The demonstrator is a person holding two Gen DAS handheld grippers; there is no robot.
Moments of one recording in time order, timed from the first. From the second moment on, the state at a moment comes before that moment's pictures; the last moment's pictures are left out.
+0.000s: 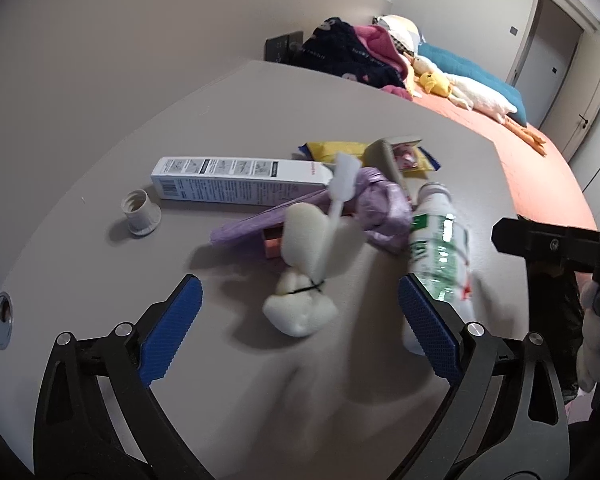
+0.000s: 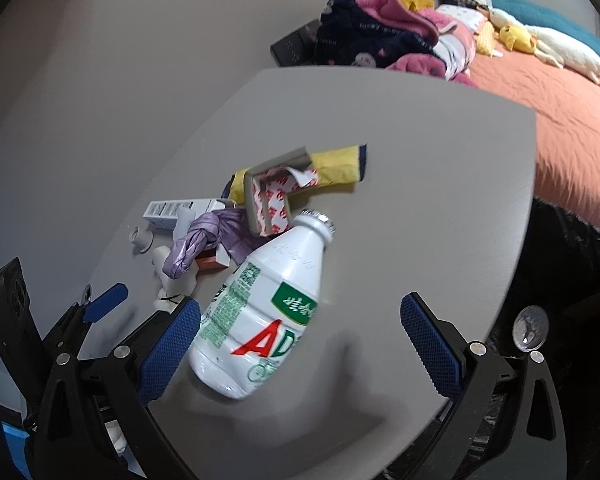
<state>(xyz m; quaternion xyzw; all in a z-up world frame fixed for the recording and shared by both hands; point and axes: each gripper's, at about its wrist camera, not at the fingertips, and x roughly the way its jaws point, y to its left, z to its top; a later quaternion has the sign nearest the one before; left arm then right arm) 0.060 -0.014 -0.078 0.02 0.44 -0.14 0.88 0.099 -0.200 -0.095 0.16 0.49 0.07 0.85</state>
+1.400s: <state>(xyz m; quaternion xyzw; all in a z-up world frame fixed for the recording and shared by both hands) 0.064 -0.032 -0.079 0.01 0.44 -0.17 0.88 0.112 -0.193 -0.086 0.16 0.46 0.11 0.87</state>
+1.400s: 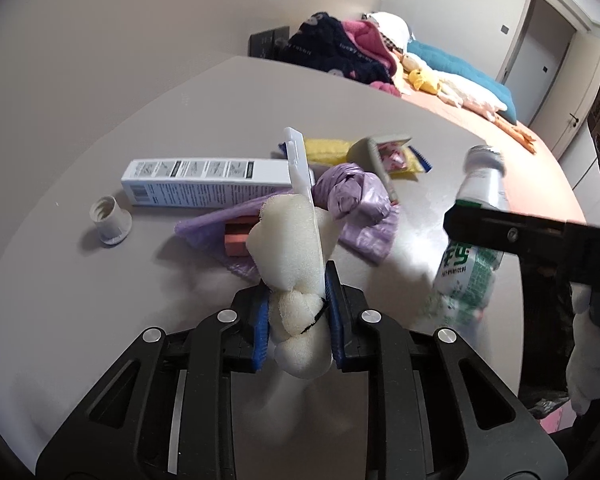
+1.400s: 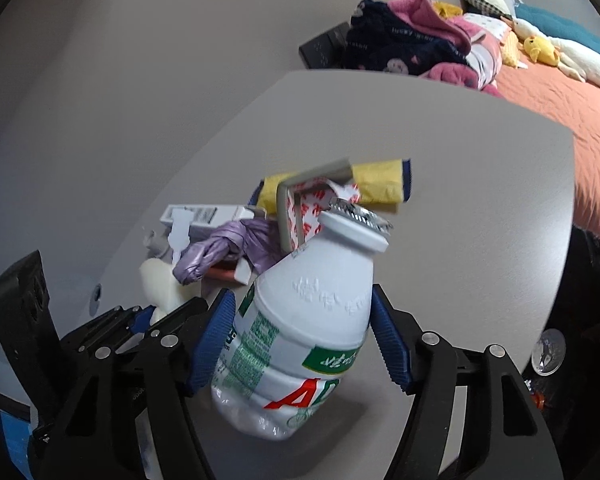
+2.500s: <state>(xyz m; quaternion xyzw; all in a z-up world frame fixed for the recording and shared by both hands) 0.029 -0.174 -0.009 0.06 0.38 -0.26 0.89 0.025 -0.340 -0.005 0.20 0.35 0.05 0.91</state>
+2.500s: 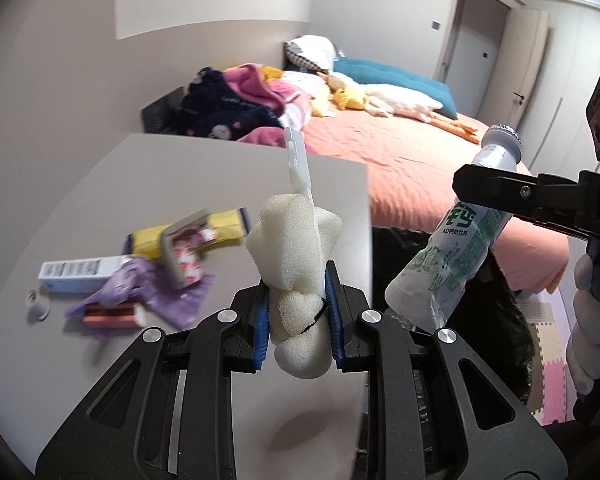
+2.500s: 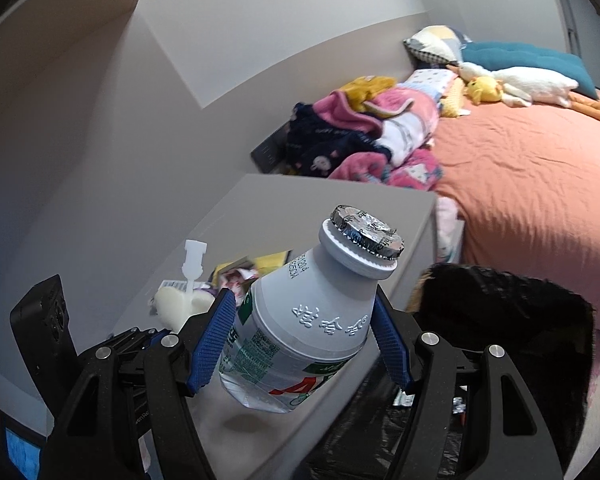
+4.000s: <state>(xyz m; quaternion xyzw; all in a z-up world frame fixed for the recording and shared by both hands) -0.003 -0.315 -0.012 0.10 0.39 -0.39 0.83 -0.078 -0.490 0.000 0.30 0.29 -0.11 0.90</state>
